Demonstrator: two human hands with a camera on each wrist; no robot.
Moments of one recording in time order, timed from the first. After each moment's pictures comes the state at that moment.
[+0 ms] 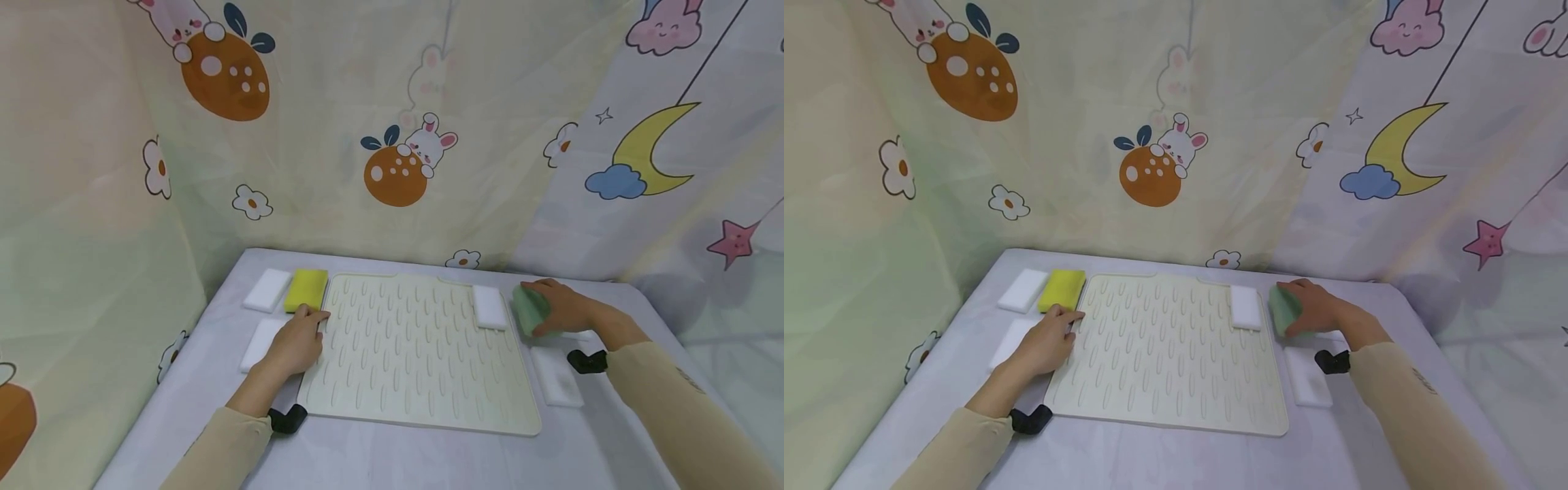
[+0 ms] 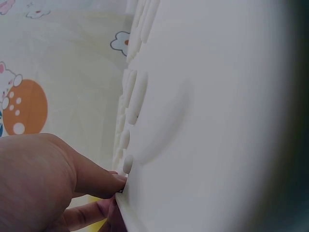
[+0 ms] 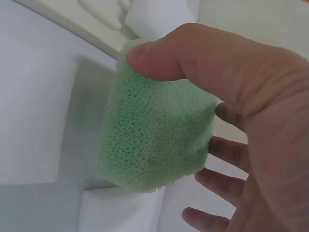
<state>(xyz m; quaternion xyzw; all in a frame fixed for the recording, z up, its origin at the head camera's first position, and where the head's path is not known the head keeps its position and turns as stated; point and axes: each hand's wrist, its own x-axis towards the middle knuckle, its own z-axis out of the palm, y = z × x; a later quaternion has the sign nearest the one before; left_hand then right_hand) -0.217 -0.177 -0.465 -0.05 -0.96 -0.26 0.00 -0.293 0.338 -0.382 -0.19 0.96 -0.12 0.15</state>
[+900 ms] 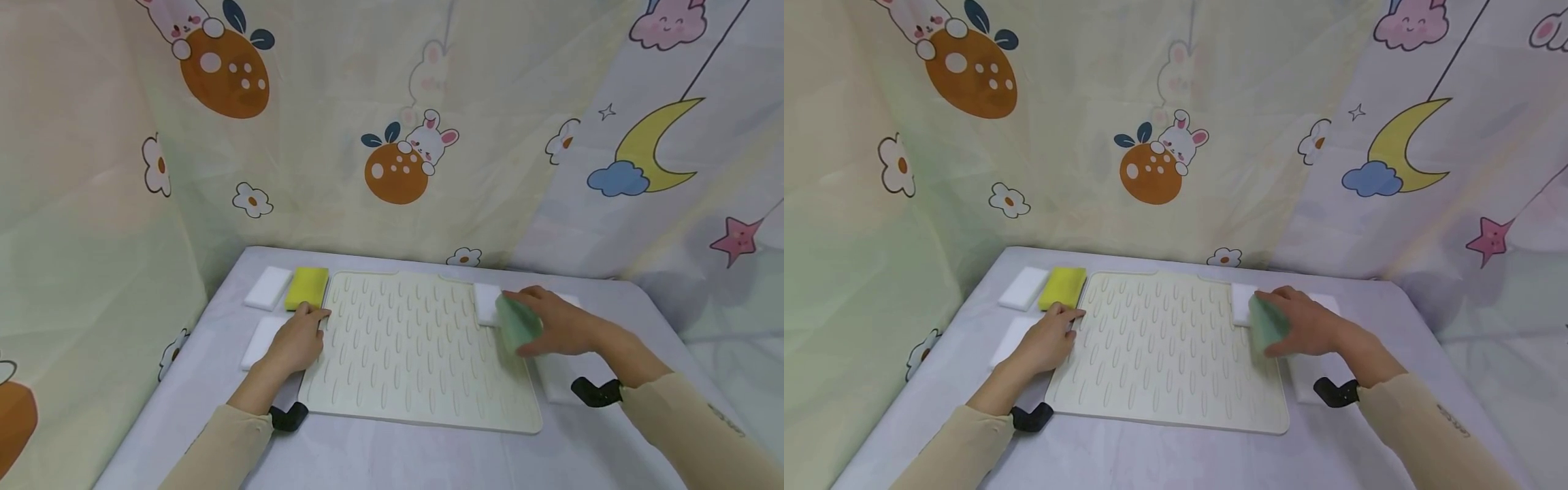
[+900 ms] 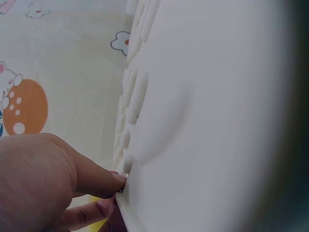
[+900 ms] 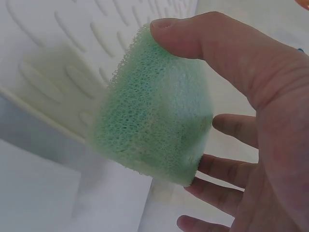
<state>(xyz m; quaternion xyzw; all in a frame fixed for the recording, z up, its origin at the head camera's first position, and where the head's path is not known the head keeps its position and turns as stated) -0.217 -0.177 -0.464 -0.05 -0.96 -0.26 0.00 -0.238 0.294 -0.362 -0.22 0.96 -0.12 0.12</state>
